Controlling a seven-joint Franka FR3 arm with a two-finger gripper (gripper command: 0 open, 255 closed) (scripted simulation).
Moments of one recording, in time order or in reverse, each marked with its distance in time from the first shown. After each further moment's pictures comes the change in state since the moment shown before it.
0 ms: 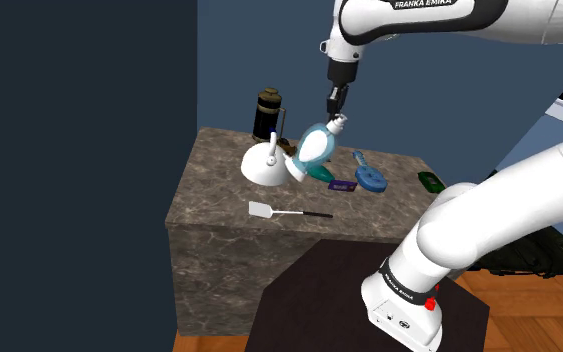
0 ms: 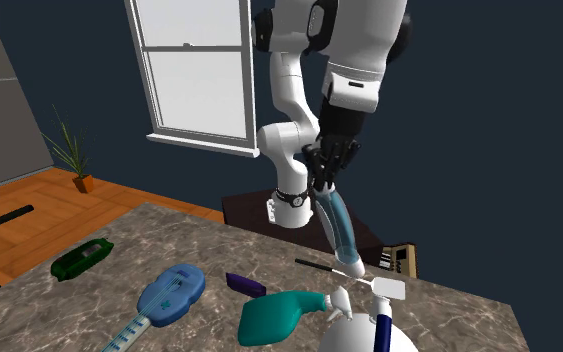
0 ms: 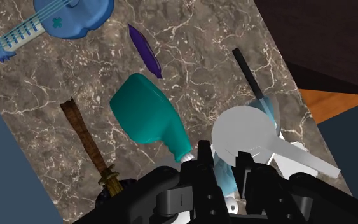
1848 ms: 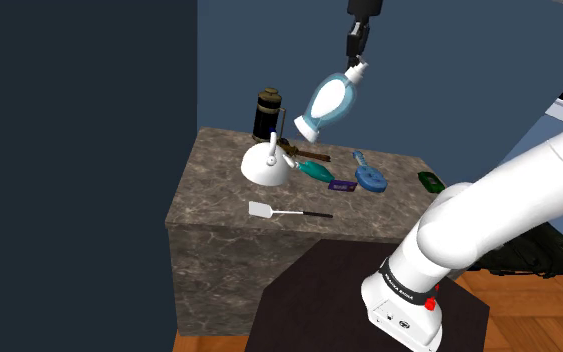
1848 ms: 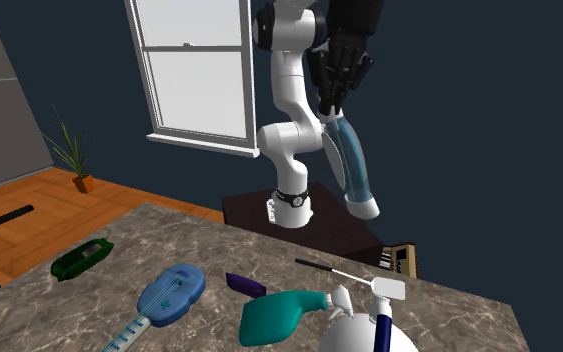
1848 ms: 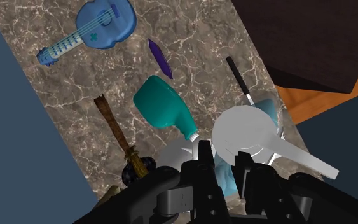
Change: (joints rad) arm 0.004 0.066 0.018 0.442 0.011 -0.374 -0.047
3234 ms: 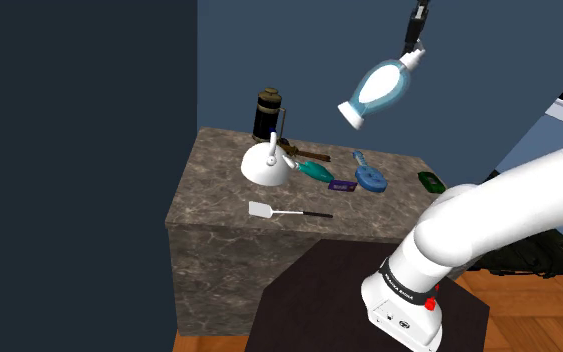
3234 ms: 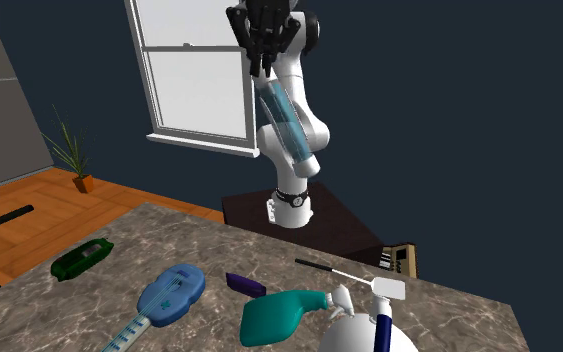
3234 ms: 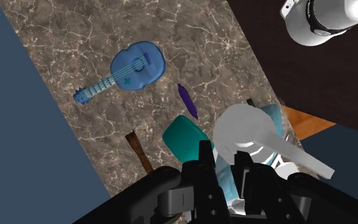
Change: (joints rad) arm -0.066 -0.105 -0.137 0.074 -0.099 -0.136 -0.240
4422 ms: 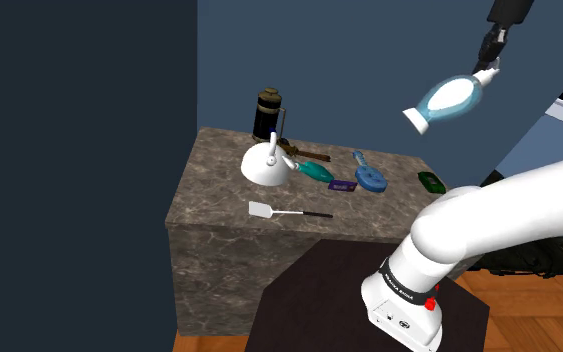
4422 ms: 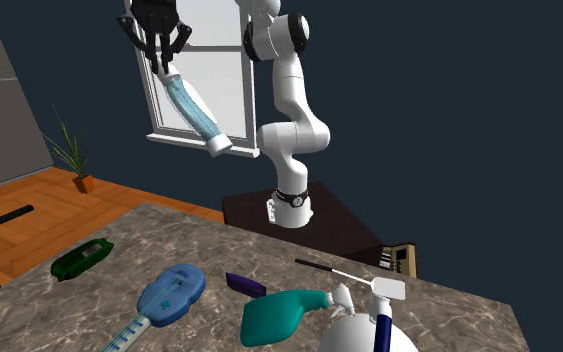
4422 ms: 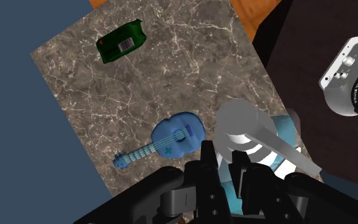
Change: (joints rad) arm -0.079 -0.087 -0.335 0.007 -0.208 0.048 -0.436
